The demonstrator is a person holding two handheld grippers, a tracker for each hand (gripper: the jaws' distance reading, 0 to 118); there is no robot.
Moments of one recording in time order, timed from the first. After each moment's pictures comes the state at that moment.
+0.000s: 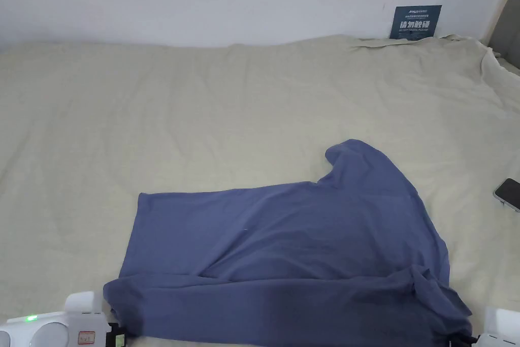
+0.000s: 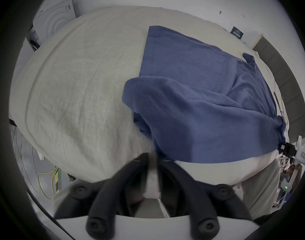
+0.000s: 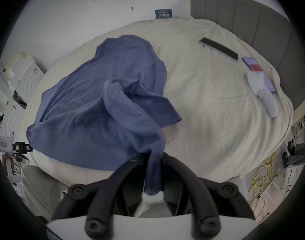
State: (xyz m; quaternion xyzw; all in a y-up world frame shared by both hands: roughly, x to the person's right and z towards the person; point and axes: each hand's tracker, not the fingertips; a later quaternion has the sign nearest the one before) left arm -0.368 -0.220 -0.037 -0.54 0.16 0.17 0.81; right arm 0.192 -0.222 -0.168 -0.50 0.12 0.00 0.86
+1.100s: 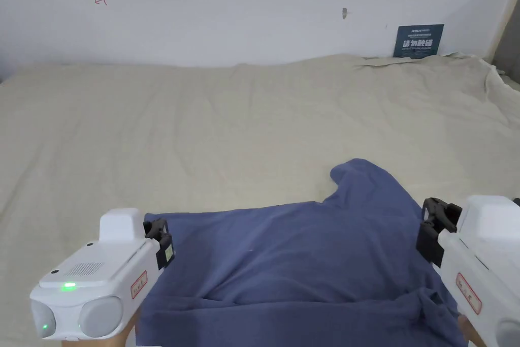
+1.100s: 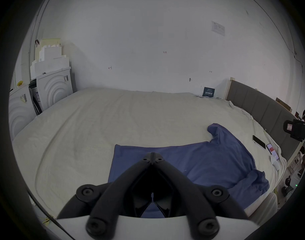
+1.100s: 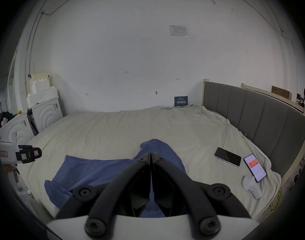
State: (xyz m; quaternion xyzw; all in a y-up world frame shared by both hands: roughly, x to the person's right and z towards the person) left arm -0.295 -0.094 -0.096 -0.24 0.15 0.08 0.96; right arm 0.094 -0.072 -0.187 -0.18 0.16 0.00 0.97
